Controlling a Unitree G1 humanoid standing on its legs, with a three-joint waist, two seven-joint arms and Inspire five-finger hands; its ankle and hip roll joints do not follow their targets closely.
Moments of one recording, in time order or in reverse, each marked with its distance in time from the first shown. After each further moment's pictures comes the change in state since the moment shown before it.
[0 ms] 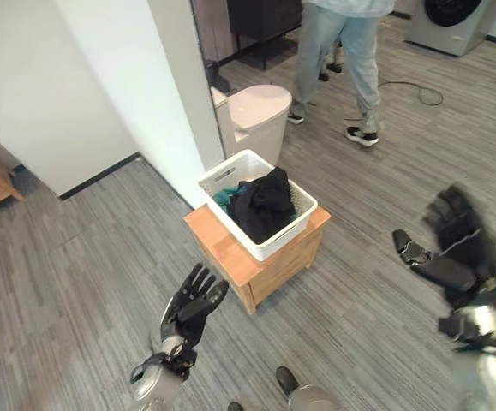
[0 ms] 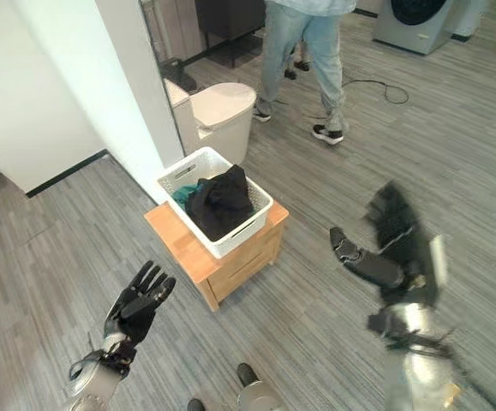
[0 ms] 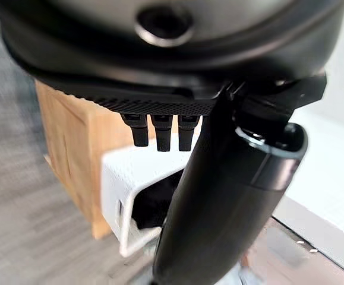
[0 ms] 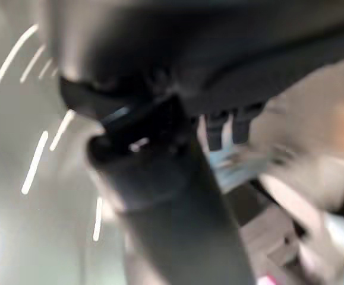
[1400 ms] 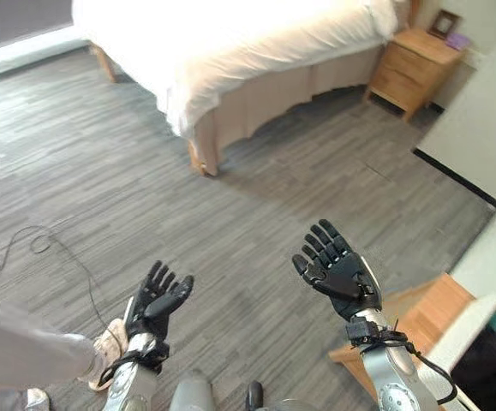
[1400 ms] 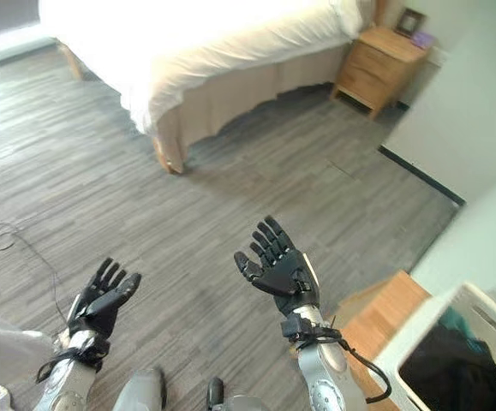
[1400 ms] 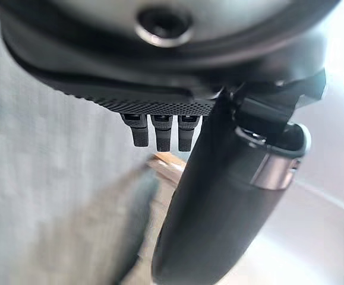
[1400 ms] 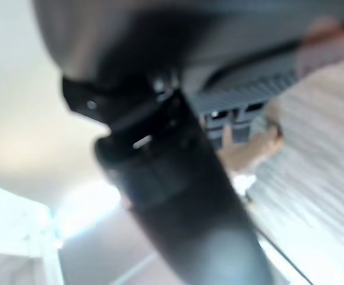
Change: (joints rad) left arm -0.088 0.055 0.096 0.036 0.094 -0.040 0.032; right arm -0.095 -0.125 0.109 0.015 -0.242 -0.005 0.014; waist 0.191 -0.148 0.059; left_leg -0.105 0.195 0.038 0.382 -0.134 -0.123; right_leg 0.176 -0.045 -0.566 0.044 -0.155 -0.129
